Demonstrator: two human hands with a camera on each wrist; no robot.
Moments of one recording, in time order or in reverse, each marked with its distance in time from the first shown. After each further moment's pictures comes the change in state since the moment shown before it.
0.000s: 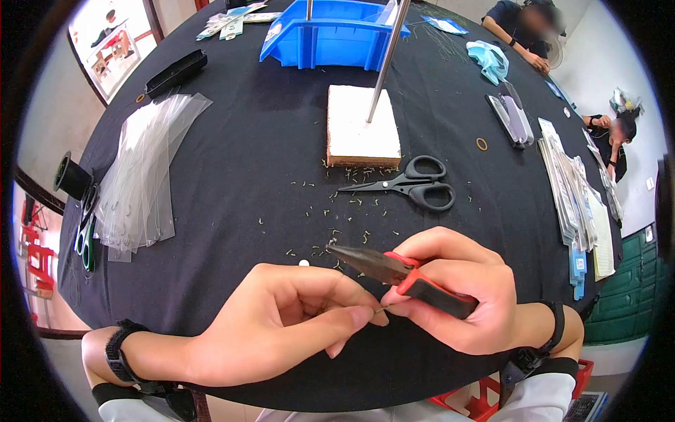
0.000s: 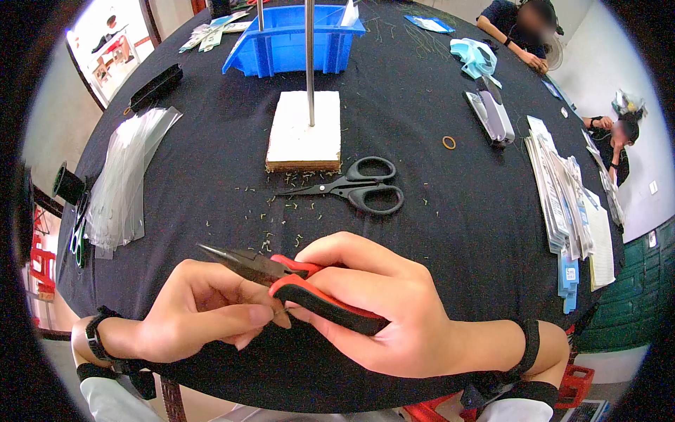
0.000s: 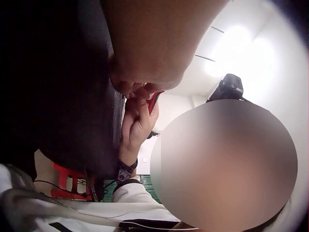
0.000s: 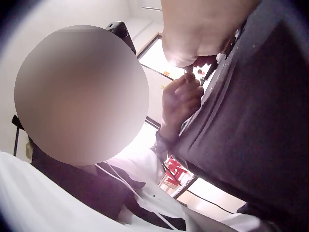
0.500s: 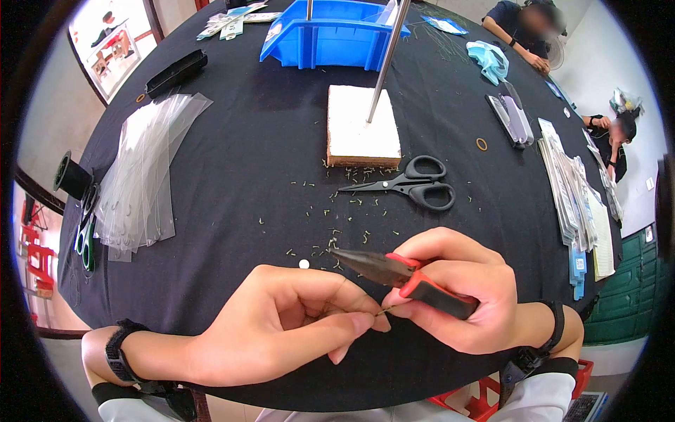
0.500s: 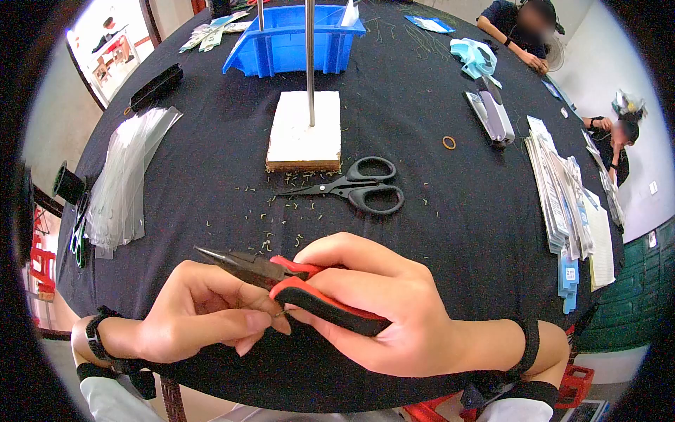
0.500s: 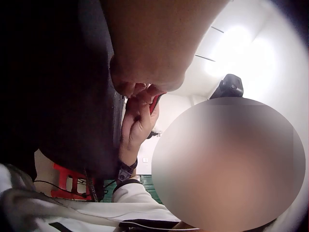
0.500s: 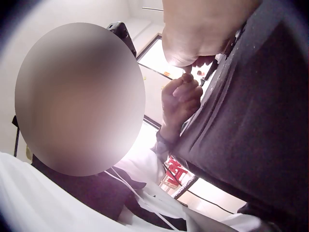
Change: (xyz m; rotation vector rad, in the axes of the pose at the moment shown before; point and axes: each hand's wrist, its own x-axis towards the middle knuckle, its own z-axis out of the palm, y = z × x) left_hand -0.001 0.000 -0.003 0.002 -0.048 -0.007; right_hand 0.000 0.000 0.000 0.023 0.013 0.002
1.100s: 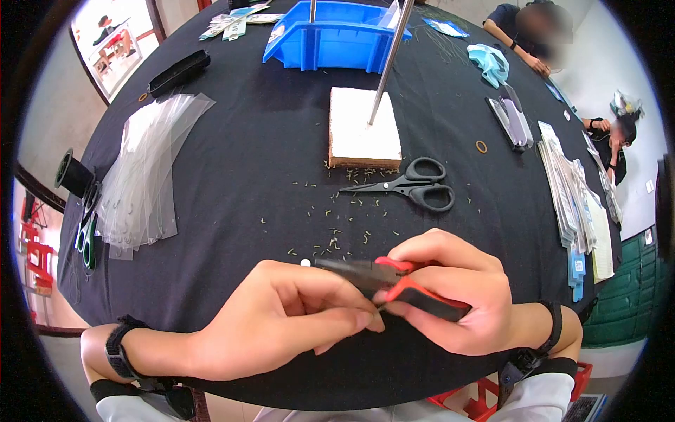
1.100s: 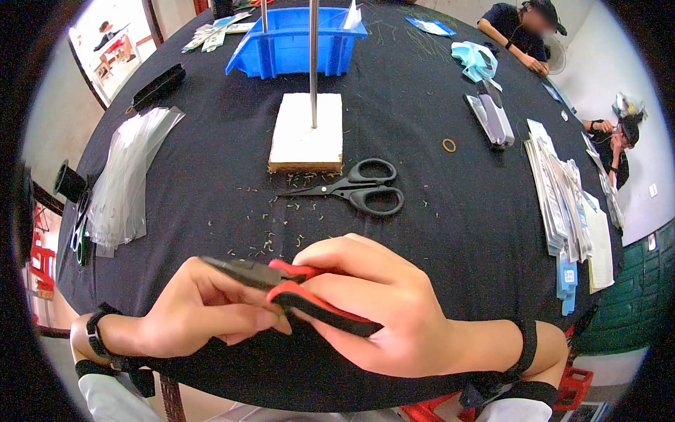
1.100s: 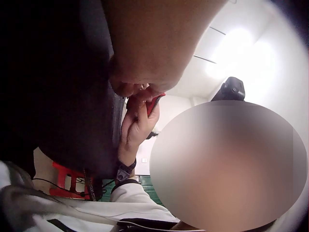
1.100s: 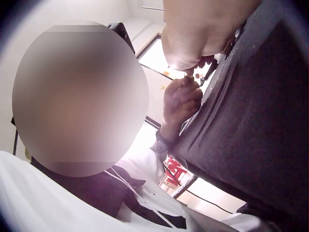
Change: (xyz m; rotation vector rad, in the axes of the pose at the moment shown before) left_hand 0.003 -0.002 -0.002 0.057 0.031 0.004; right_hand 0.000 0.002 0.002 -0.115 -0.007 -0.039
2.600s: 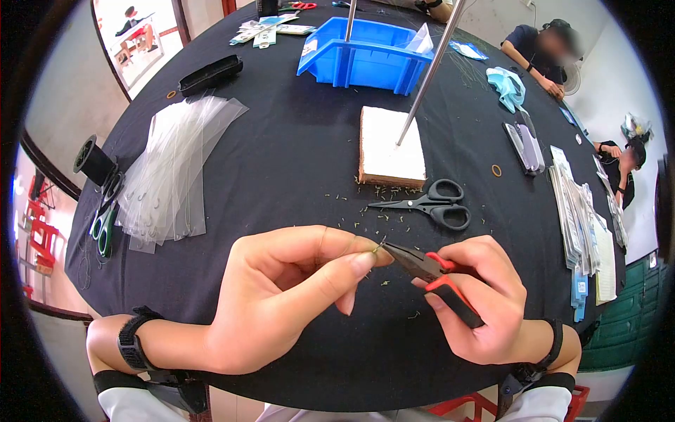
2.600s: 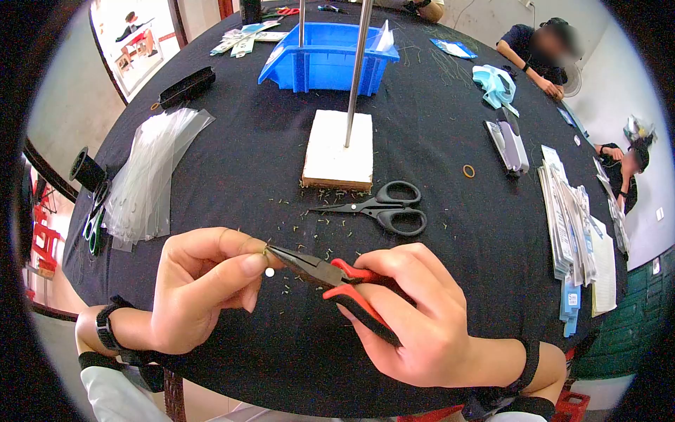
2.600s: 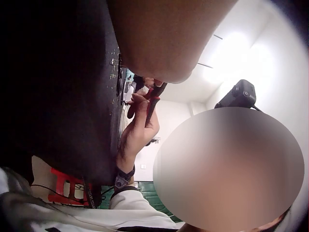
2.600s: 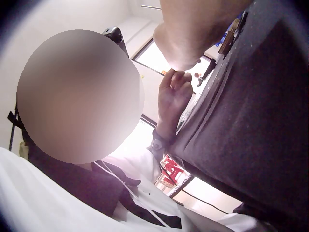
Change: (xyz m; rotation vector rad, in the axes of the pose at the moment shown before) left_hand -0.001 0.000 0.002 -0.058 0.368 0.387; right_hand 0.002 -0.006 0.002 -0.415 0.166 -0.133
